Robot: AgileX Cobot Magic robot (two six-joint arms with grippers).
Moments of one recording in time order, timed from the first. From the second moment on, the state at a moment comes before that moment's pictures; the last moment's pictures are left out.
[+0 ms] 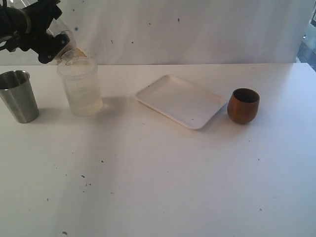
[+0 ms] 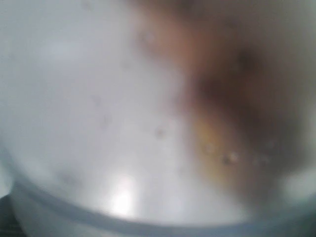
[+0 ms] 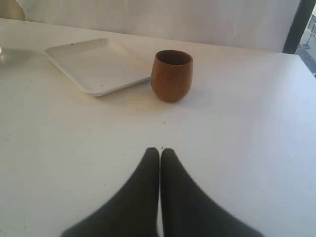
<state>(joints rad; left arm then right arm) -0.13 2.03 -1.62 1.11 0.11 1.24 0.04 0.01 0.00 0.04 0.32 -0.08</state>
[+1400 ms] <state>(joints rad) -0.14 2.02 -1.58 0.82 -0.53 -1.04 0.04 0.01 0.00 0.04 0.32 -0.08</state>
